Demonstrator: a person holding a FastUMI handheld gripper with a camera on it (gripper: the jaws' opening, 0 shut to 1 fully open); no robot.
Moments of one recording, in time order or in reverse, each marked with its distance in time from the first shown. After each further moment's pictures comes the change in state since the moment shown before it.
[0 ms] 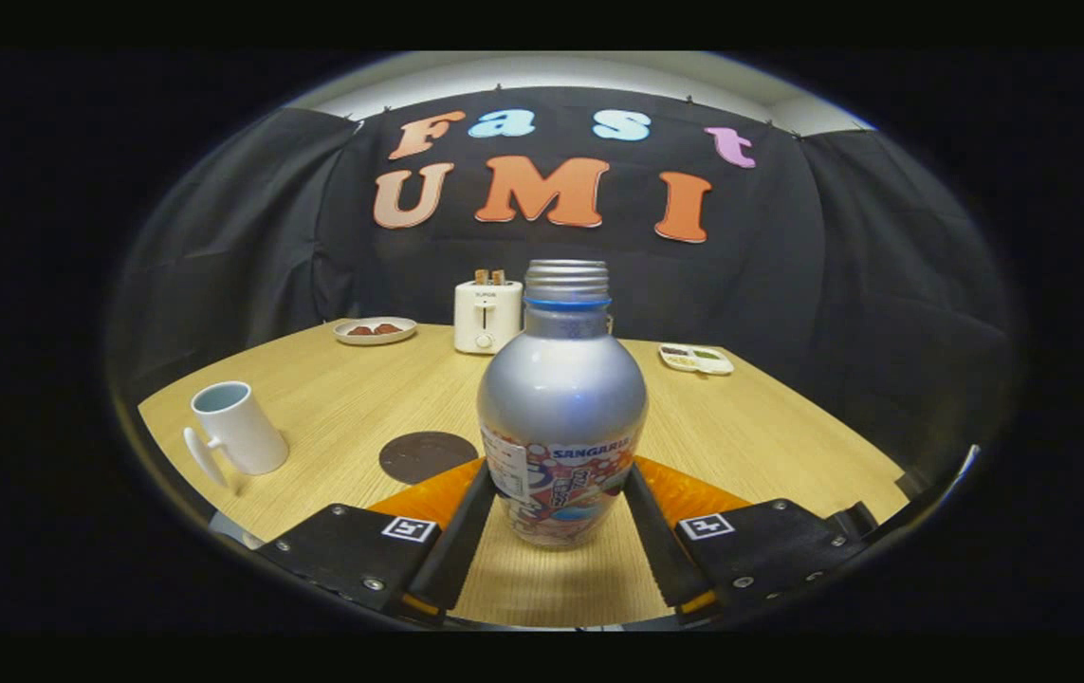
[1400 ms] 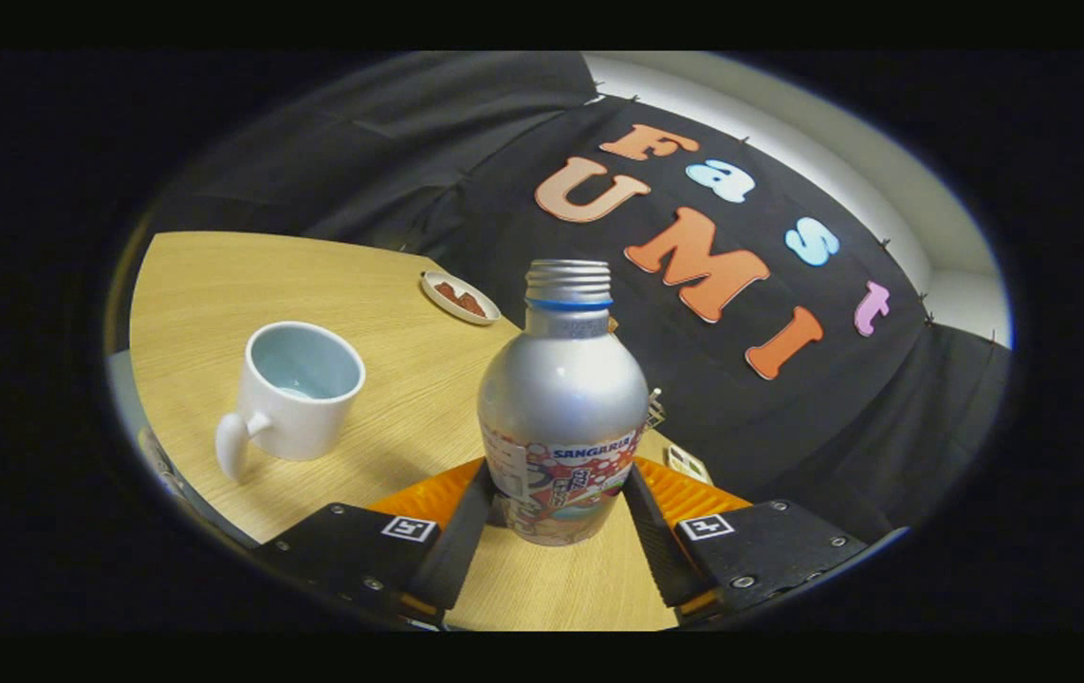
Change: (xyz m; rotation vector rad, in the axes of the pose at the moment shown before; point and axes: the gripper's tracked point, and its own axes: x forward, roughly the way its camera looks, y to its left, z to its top) arm 0.004 0.135 0.053 -0.668 -0.099 -0.027
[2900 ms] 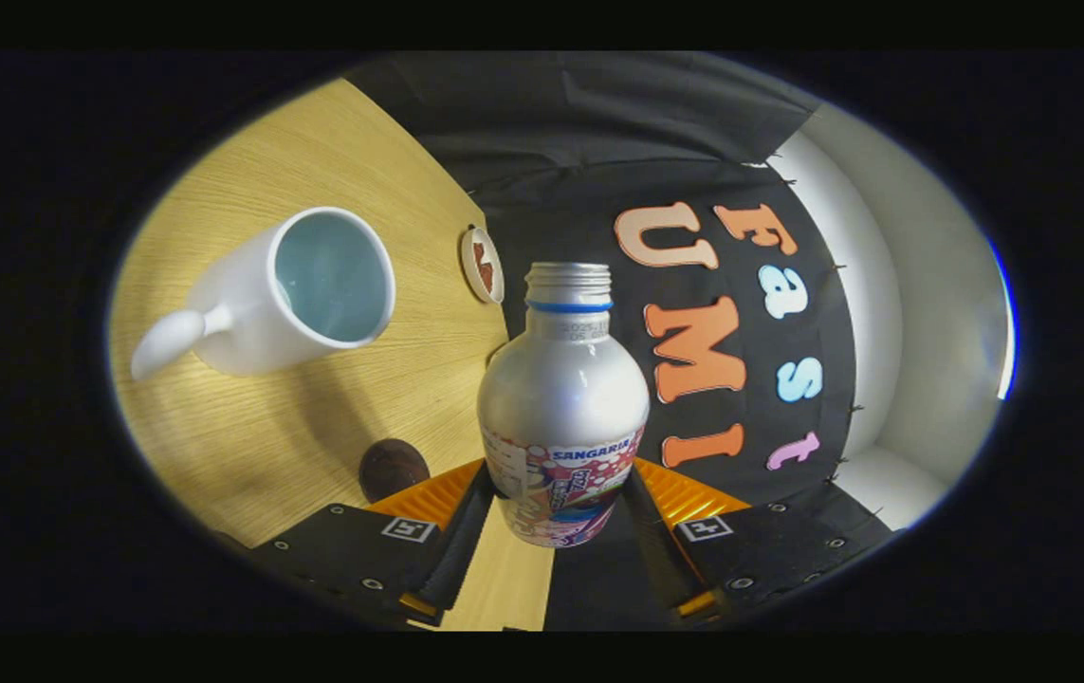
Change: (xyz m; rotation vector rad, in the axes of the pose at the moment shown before) arm 0.010 -0.006 0.033 -0.597 -0.051 -0.166
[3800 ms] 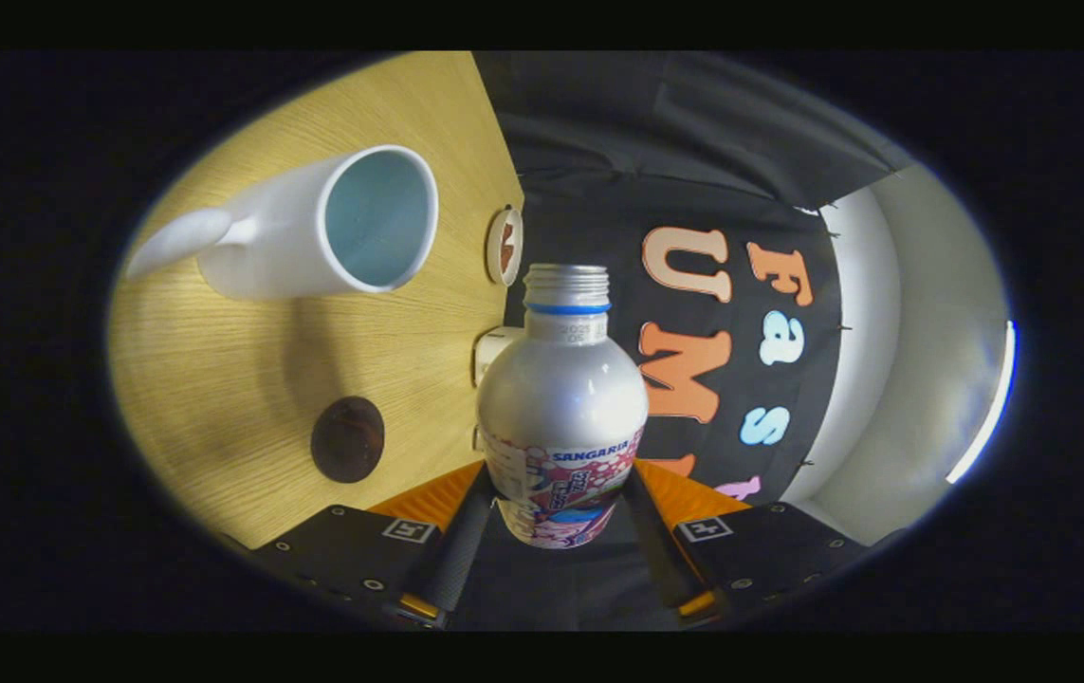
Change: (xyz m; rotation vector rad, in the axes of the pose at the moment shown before) arm 0.001 -0.019 0.000 -0.309 0.001 -0.062
